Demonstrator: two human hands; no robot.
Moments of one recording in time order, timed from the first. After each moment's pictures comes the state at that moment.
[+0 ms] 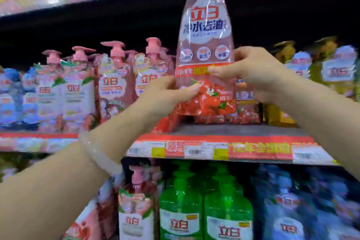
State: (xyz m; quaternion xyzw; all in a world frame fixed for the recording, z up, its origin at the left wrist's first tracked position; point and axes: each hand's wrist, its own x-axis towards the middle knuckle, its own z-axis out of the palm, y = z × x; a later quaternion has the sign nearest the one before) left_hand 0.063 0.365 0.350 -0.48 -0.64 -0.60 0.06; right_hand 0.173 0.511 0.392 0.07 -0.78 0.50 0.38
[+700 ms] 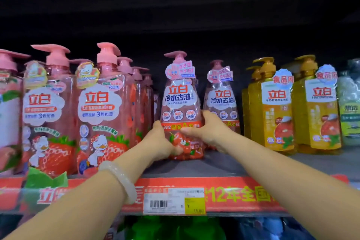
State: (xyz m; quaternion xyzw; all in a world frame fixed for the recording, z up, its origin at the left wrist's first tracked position) left_hand -0.052 0.486 0.320 -0.34 -0.82 -0.47 0.05; right_hand 0.049 0.601 0.346 -0.09 -0.84 0.41 0.34
